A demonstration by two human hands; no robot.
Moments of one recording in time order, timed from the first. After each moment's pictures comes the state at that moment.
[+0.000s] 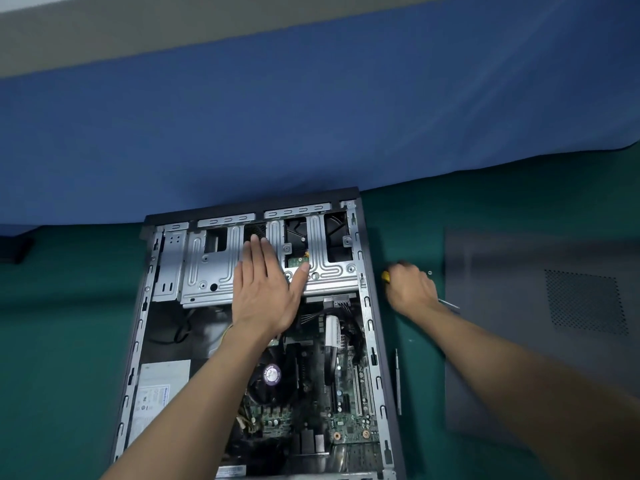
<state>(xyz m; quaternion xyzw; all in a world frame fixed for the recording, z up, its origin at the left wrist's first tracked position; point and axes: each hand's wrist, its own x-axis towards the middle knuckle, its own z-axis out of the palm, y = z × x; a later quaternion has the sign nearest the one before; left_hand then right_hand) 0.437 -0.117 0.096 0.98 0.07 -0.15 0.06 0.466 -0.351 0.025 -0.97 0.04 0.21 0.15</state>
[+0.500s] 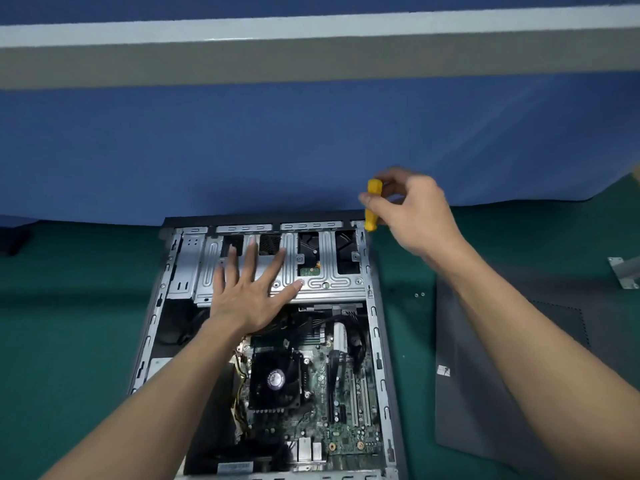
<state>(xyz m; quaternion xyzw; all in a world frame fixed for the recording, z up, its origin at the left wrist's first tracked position) 0.440 -0.065 0.119 0.97 0.02 -0.24 0.05 0.503 -0.310 0.226 -0.87 -0.01 -0.01 0.50</state>
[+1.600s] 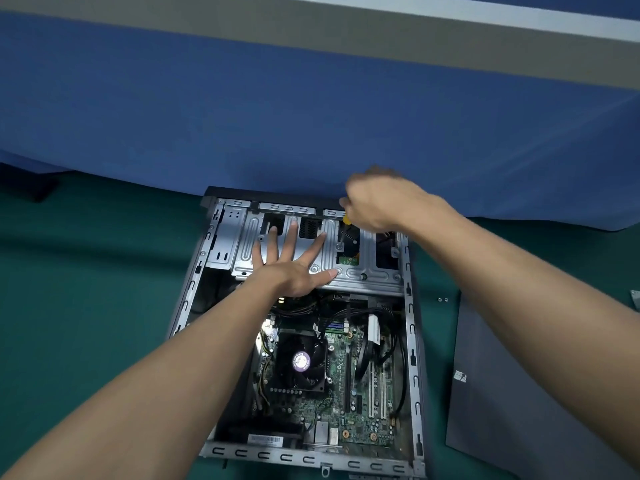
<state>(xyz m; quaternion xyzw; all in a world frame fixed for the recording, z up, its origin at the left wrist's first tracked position) 0.457 -0.059 0.128 0.92 0.03 -0.38 0.09 0.529 -0.204 0.242 -0.96 -0.25 0.13 -0.01</state>
